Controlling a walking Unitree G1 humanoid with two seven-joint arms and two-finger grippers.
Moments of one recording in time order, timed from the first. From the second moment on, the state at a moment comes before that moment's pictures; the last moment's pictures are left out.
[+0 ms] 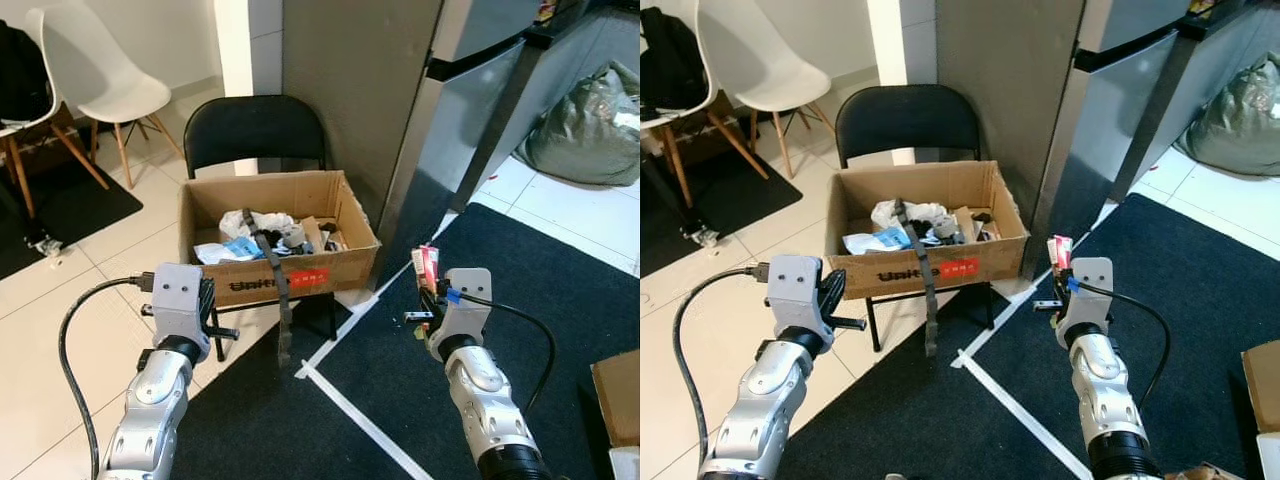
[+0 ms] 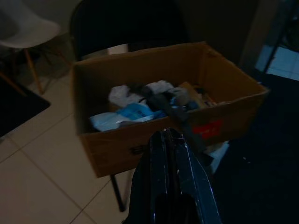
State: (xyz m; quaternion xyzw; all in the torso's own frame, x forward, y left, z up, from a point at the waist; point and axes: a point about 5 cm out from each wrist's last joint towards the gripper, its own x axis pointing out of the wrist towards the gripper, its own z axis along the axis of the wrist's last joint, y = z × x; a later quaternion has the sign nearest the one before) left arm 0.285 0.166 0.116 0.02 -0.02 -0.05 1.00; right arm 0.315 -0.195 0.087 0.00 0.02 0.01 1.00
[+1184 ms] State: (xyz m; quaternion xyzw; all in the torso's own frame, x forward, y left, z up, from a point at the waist) left arm 0.288 0.158 0.125 0.02 -0.04 -0.06 1.00; right arm 0.312 -0.199 0.083 0.01 0.02 0.01 1.00
